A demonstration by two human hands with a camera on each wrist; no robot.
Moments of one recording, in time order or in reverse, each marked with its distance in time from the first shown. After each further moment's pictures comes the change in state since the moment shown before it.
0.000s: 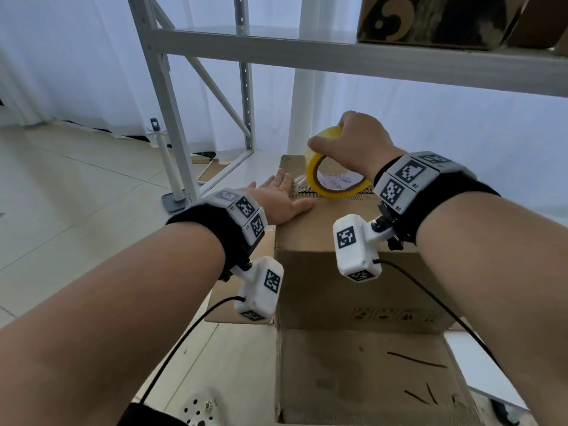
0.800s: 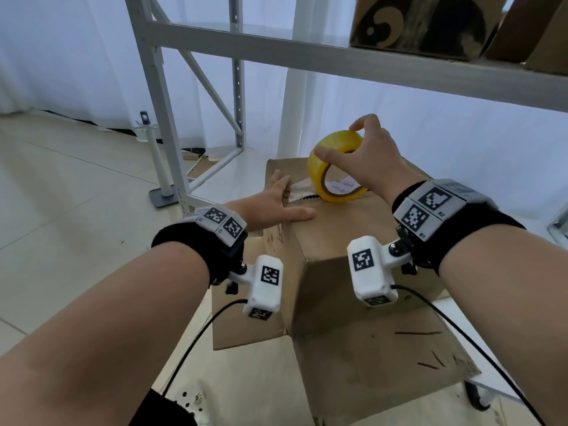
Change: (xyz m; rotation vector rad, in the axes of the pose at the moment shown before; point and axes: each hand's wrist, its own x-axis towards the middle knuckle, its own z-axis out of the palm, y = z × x) left_hand -0.005 -0.014 0.028 -0.609 0.040 0.200; right_hand -0.034 0.023 -0.003 0.232 0.035 0.087
